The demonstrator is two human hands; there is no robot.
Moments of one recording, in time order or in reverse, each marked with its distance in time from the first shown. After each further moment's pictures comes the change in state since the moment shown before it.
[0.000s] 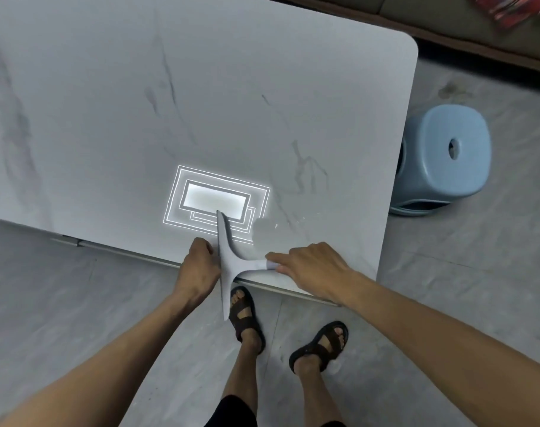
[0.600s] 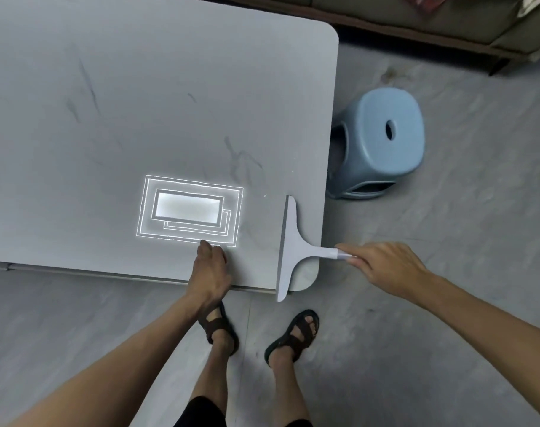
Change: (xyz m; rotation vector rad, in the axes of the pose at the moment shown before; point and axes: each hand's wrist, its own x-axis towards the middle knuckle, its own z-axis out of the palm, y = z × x) left_hand -0.025 0.075 0.102 0.305 -0.138 0.308; right_hand -0.191 0.139 0.017 -0.009 0.084 0.384
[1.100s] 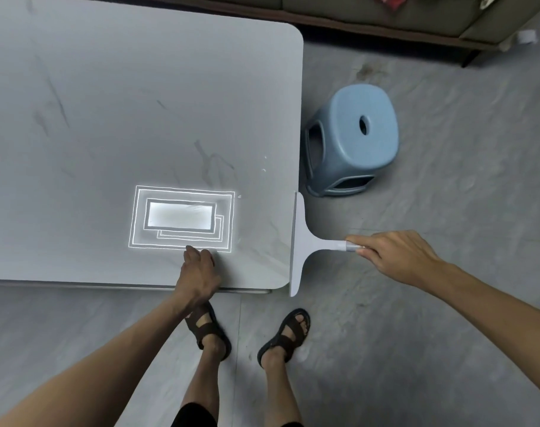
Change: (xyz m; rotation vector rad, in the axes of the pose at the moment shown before) left_hand 0.005 0.024 0.014 0.091 -0.125 -0.055; right_hand -0.034 0.058 -0.004 -0.086 -0.019 0.071
